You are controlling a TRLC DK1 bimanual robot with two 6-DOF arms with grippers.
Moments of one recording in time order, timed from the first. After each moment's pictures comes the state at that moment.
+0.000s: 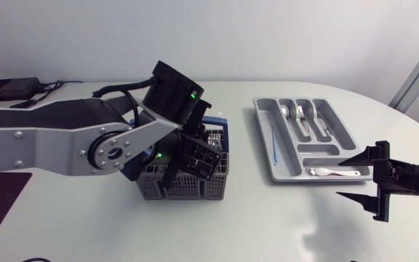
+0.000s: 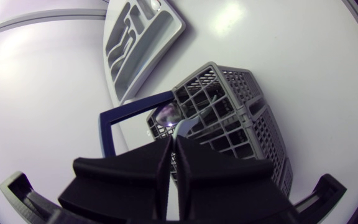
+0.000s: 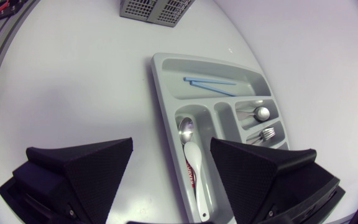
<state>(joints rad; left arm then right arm) -0.81 1.56 1.04 -0.24 -0.18 1.47 -0.54 1.50 0.67 -0.46 -0.74 -1.86</state>
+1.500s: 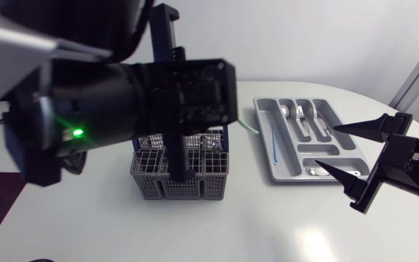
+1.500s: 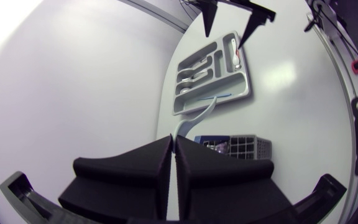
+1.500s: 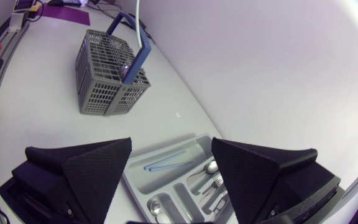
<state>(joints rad) -1.02 1.31 1.21 -0.41 -0.36 0.96 -0.19 0.80 0.46 -0.16 -0.73 -1.04</state>
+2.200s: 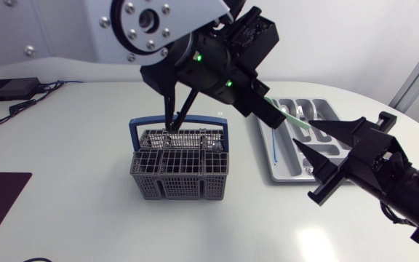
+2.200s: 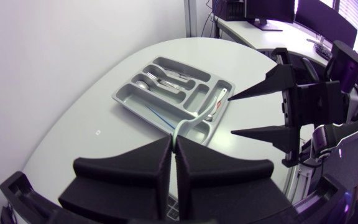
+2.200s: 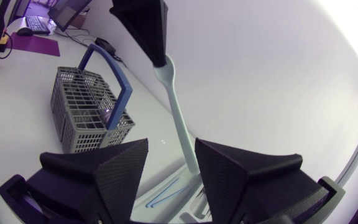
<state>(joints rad) -0.87 1.74 1.62 -0.58 0.02 0.15 0.27 0.72 0.33 0.23 -0.24 -0.64</state>
